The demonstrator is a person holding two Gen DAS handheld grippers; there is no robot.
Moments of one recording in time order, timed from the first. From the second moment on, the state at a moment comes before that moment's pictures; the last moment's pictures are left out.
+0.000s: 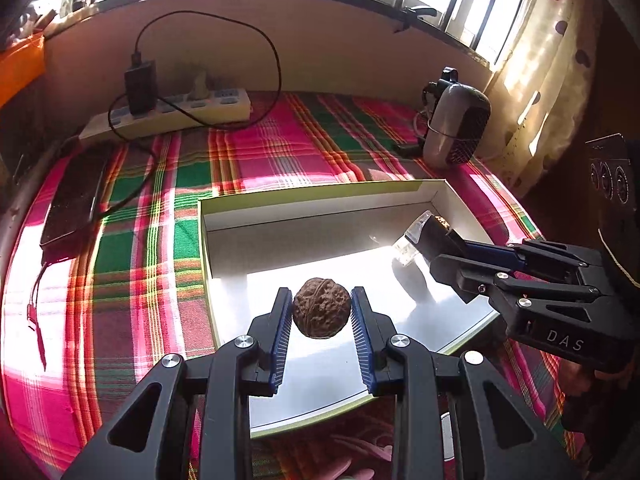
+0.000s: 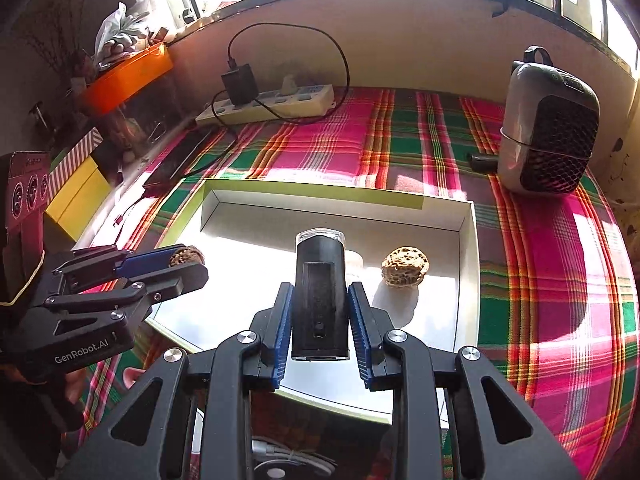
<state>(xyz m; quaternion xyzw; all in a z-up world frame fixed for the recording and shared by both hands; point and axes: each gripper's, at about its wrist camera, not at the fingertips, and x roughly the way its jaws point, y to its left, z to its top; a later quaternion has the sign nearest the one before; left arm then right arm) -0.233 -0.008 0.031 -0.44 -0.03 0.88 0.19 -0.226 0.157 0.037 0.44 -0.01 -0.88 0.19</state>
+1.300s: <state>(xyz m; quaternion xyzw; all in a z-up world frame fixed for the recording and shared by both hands) -0.288 0.000 0.011 -0.45 0.02 0.88 0.16 -0.276 0.122 0.007 0.45 0.01 -0.88 0.16</state>
